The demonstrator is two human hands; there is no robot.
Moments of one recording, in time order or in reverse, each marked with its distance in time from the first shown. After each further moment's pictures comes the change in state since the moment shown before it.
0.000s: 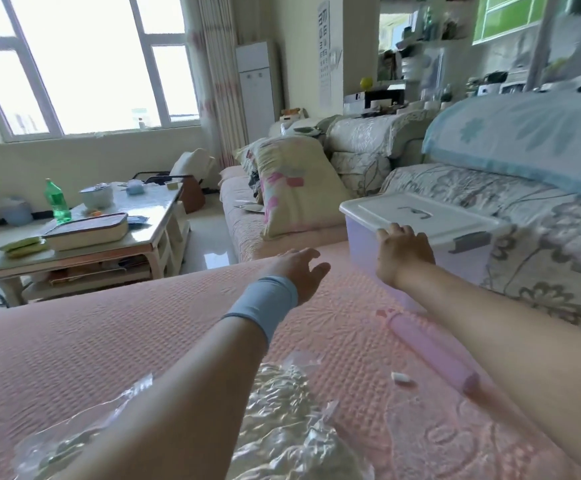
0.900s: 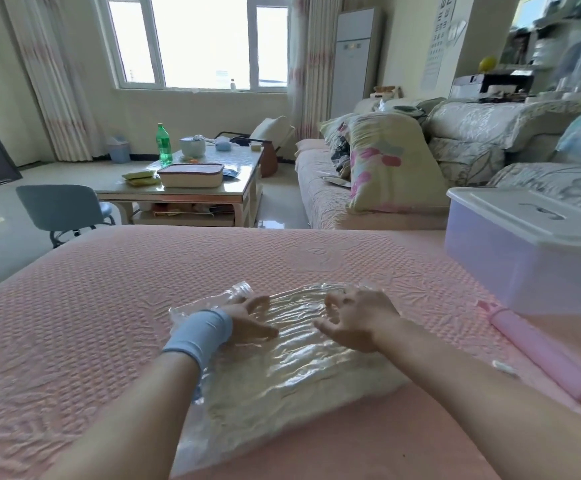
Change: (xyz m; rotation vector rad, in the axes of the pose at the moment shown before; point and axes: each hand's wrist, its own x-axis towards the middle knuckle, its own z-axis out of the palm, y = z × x) left_hand -0.184 -0.254 0.005 -0.058 -0.412 -0.515; right_hand -0.133 -0.239 0.024 0.091 -0.250 -0.566
